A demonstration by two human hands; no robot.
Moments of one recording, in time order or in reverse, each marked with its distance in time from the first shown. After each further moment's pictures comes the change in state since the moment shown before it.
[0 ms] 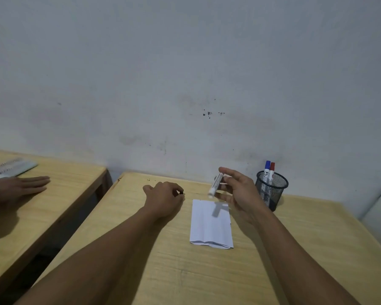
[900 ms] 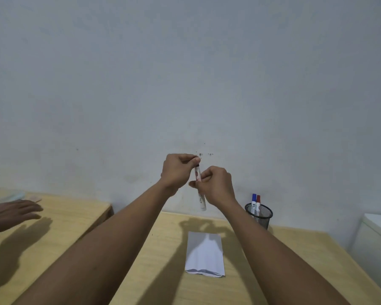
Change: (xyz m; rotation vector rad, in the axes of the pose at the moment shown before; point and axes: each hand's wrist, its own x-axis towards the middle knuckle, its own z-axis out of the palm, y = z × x) left_hand 0.015 0.132 -0.142 -0.839 0.185 0.091; right_hand -0.030 -0.100 0.066 -0.743 0.160 -0.388
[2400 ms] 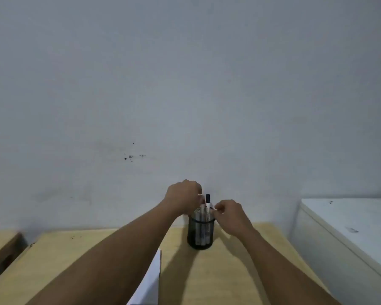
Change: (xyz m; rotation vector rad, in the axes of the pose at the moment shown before) left_hand 0.020 -0.032 0.213 1.018 -0.461 0.331; right_hand 0.030 0.202 -0.131 -0.385 -0.012 0.208
